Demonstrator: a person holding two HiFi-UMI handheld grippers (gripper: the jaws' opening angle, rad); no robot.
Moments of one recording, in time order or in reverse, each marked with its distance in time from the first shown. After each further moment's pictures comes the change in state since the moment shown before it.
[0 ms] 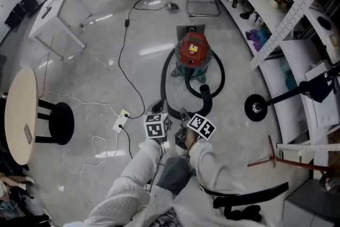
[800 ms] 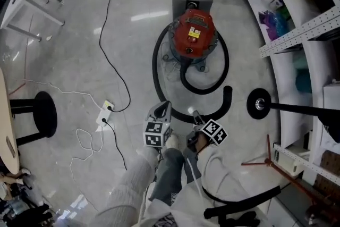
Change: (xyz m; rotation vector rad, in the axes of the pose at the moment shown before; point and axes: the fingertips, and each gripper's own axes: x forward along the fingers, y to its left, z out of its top) left arm 0.230 0.019 -0.079 -0.016 0.088 -0.150; right arm 0.163 -0.188 0.083 0.151 0.033 -0.206
